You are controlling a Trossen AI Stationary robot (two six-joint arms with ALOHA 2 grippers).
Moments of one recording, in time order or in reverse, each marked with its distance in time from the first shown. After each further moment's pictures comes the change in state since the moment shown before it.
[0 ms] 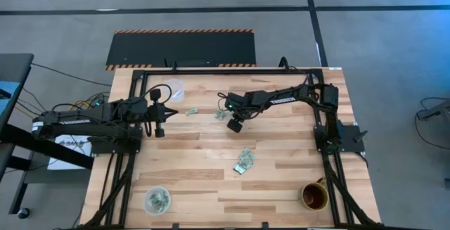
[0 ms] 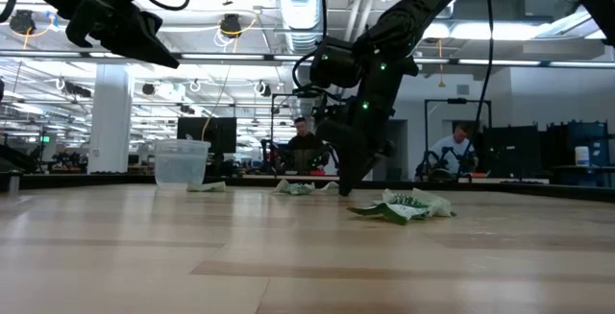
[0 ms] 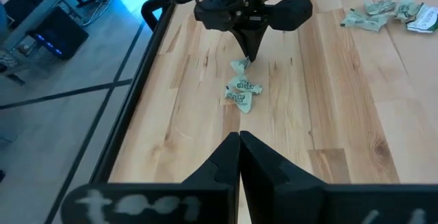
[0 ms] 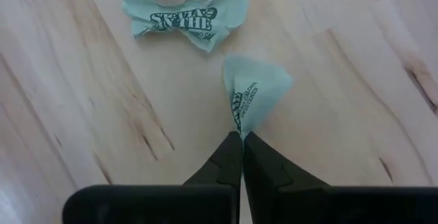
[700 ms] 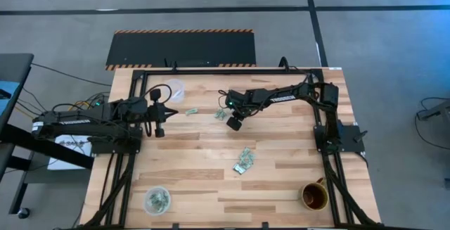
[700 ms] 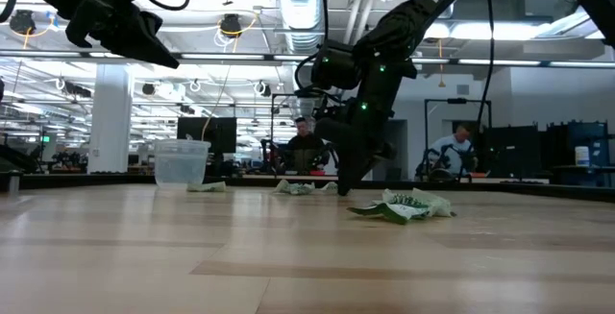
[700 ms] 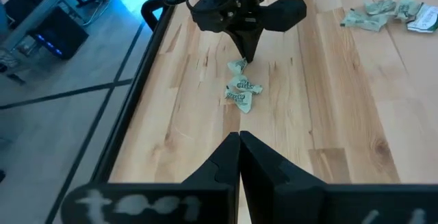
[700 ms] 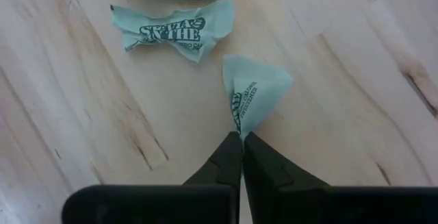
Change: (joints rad) left arm 0.000 0.000 0.000 0.000 0.000 0.002; right arm -0.030 0.006 0.000 0.022 -0.031 0.013
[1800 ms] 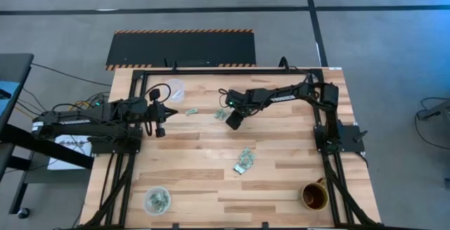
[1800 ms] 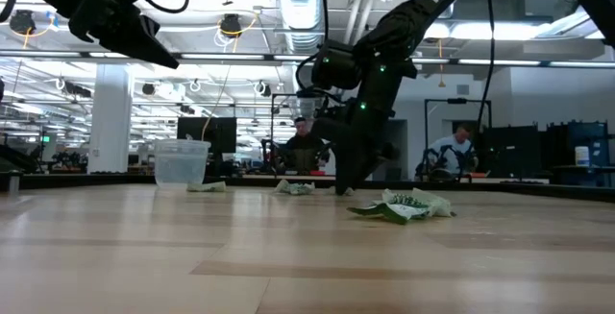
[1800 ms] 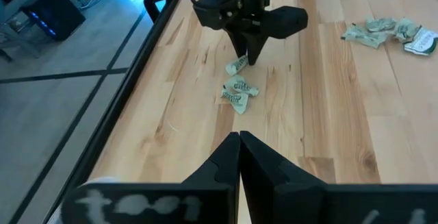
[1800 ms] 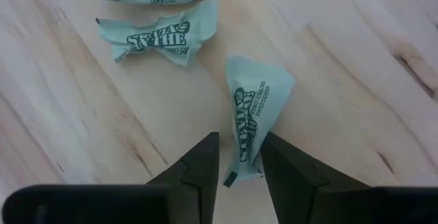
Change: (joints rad) left arm 0.000 0.000 0.000 -0.002 0.000 -0.114; right arm -0.003 -0.002 0.001 -0.008 0.001 0.094
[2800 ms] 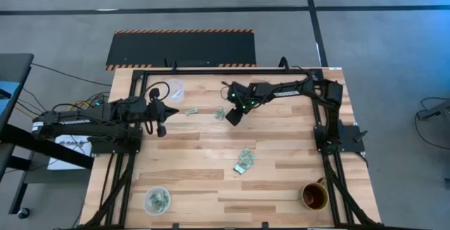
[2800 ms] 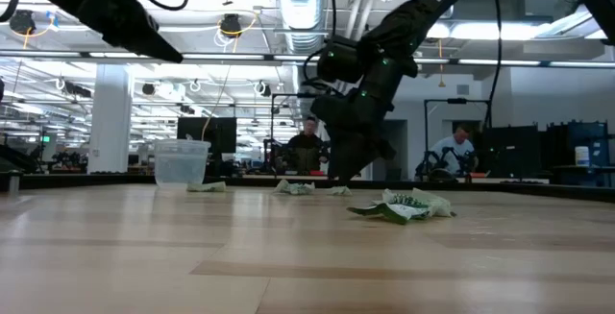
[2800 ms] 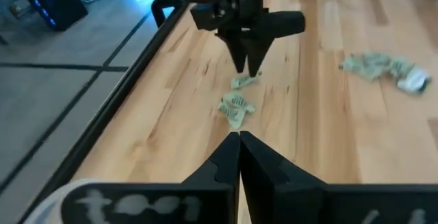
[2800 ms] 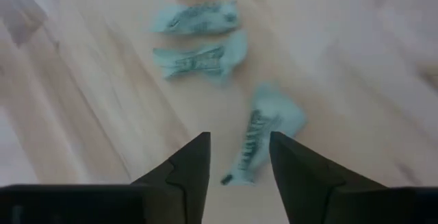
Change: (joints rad) left arm 0.000 0.000 0.000 0.045 -0.001 -0.102; right arm -0.064 -0.046 -0.004 0.030 -0.194 -0.004
